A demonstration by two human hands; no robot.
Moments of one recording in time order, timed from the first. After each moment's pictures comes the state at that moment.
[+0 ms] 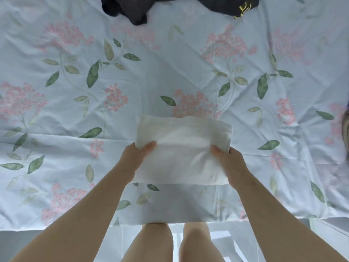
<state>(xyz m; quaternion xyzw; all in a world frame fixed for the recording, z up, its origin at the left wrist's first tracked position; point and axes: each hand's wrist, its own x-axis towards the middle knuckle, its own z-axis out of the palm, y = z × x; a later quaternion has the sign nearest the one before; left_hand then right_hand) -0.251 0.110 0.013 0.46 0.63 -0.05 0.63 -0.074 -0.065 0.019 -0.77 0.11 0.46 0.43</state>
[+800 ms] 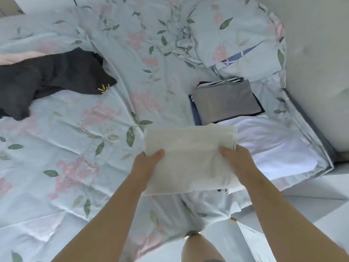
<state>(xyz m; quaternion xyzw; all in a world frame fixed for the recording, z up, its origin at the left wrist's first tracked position) 0.113 -0.157 0.132 0.52 0.49 -0.05 0.69 0.239 -0.363 0.164 -0.80 0.14 0.30 0.50</state>
